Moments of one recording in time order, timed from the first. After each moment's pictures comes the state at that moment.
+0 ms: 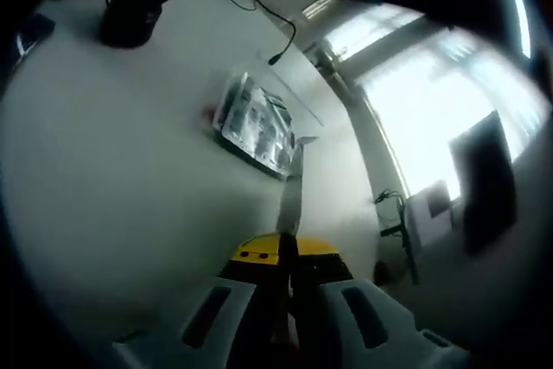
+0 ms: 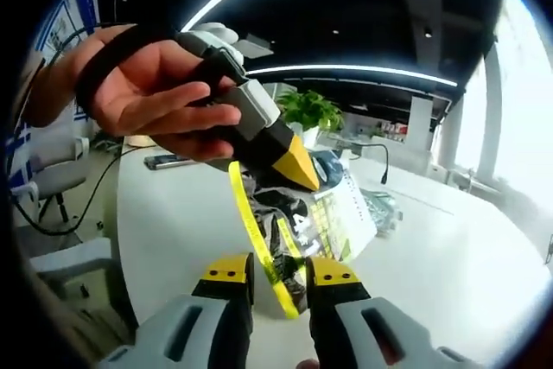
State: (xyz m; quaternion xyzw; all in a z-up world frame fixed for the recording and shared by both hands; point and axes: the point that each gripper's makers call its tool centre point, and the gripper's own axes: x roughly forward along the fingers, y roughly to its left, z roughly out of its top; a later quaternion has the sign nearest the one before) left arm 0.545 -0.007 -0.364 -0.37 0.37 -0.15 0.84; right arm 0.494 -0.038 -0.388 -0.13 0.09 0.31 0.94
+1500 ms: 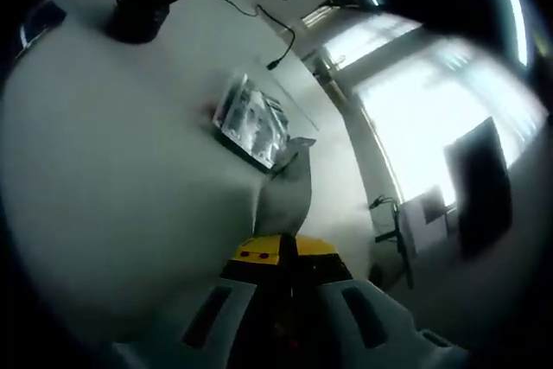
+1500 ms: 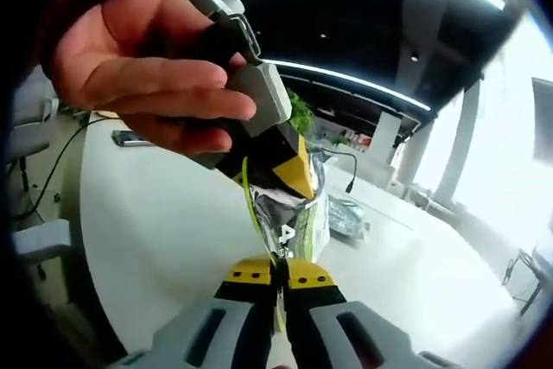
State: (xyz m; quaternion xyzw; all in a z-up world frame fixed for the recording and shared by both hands) left arm 0.536 -0.011 -0.361 -0.38 0.35 -0.16 0.84; right arm 0.499 -0.039 -0.384 -0.21 0.07 0.21 0.95
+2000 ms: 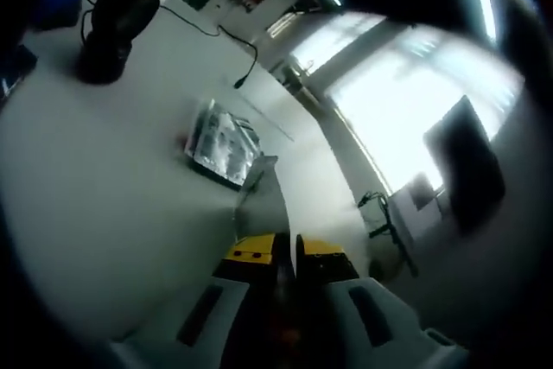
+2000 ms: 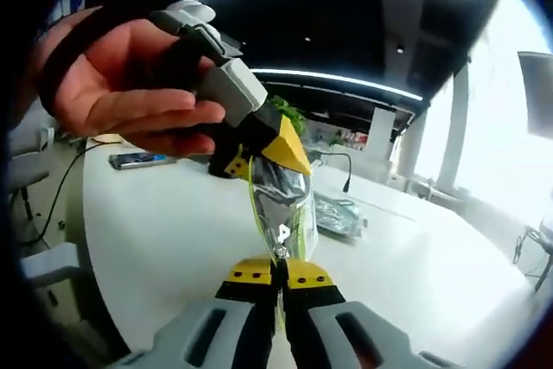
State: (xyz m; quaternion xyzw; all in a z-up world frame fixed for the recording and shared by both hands) left arm 0.543 -0.010 -0.332 -0.34 0.28 -0.22 0.87; right arm 0.498 -0.051 -0.375 -0.15 0.06 0.21 0.96
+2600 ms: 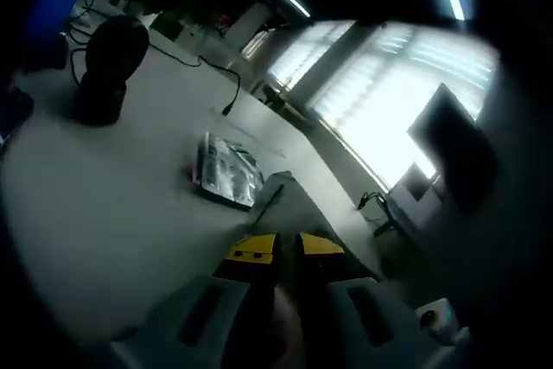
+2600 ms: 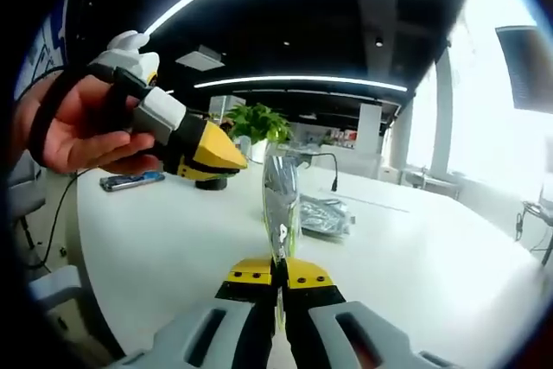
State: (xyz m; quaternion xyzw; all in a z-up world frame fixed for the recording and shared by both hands) left arm 0.540 0.017 -0.330 -0.29 0.22 -0.24 0.90; right arm 0.505 -0.070 -0.368 -0.10 0.06 0.19 0.98
